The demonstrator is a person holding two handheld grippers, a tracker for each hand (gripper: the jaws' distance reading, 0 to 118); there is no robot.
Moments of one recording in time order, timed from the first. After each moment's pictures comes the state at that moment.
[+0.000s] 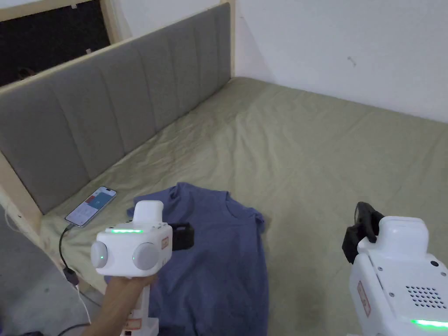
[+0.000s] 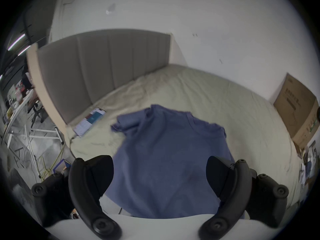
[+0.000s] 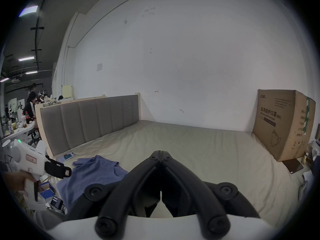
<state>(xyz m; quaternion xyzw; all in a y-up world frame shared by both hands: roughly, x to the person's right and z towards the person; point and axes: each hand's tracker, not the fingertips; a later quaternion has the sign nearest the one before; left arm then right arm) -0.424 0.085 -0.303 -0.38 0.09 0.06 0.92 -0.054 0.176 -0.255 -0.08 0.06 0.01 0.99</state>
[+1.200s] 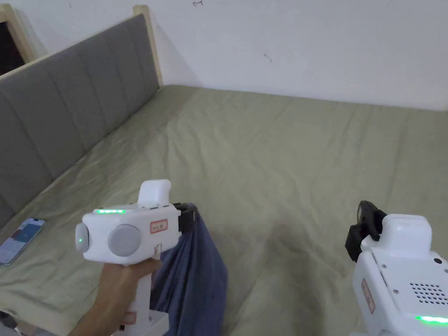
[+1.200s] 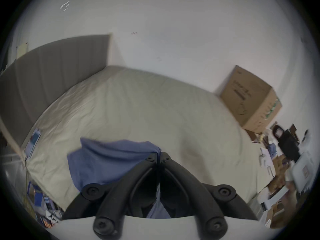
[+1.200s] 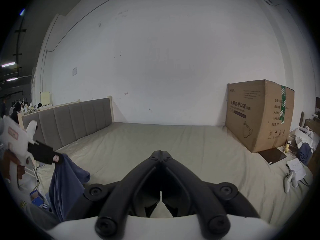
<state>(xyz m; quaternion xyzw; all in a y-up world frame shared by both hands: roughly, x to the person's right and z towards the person) -0.274 0.184 -0.315 -0.33 -0.16 0.10 0.92 0.065 0.177 -0.211 -0.08 -0.04 -0.01 1.00</state>
